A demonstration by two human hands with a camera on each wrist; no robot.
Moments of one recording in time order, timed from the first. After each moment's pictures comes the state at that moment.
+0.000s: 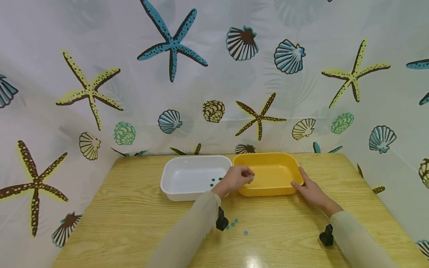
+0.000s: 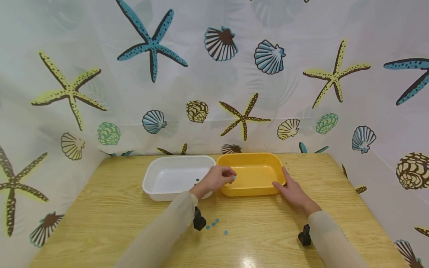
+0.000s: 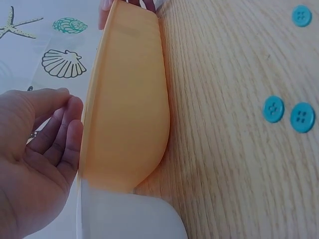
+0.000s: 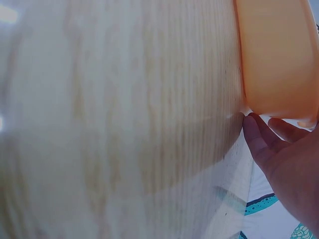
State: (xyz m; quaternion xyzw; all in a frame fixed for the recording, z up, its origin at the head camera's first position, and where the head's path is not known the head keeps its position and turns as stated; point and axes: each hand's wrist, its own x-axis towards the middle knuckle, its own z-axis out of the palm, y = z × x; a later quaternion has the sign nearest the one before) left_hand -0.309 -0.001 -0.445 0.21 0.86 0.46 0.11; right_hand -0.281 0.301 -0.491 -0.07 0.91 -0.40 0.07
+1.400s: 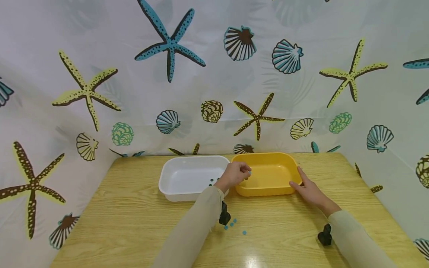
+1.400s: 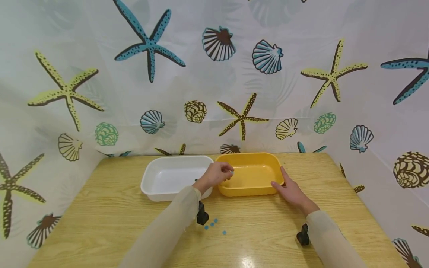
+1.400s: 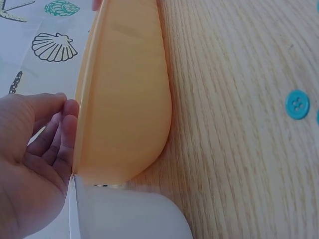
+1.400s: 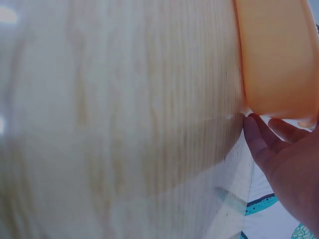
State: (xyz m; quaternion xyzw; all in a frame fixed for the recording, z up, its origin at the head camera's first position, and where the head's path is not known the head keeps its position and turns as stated) left_hand -0.325 0.005 -0.446 0.19 0.87 0.44 0.08; right_hand -0.282 0.303 -0.493 -0.06 0.91 -0.40 0.07
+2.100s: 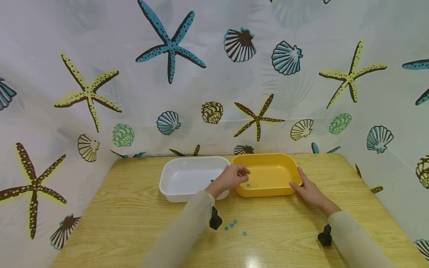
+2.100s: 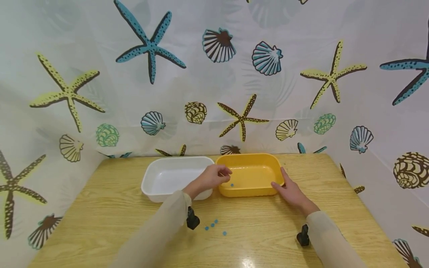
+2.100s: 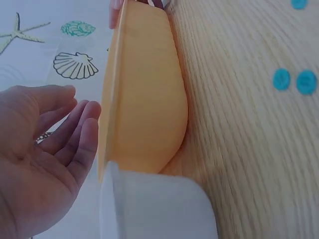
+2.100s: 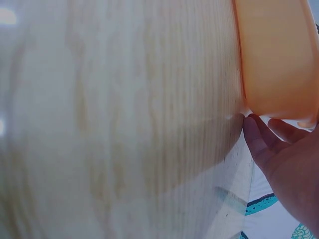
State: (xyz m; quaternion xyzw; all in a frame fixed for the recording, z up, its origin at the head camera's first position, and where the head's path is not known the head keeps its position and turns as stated) left_hand -0.313 -0.012 -0.435 0.25 0.87 0.41 0.10; right_hand -0.283 0.303 -0.494 -0.06 0.91 -0.39 0.07
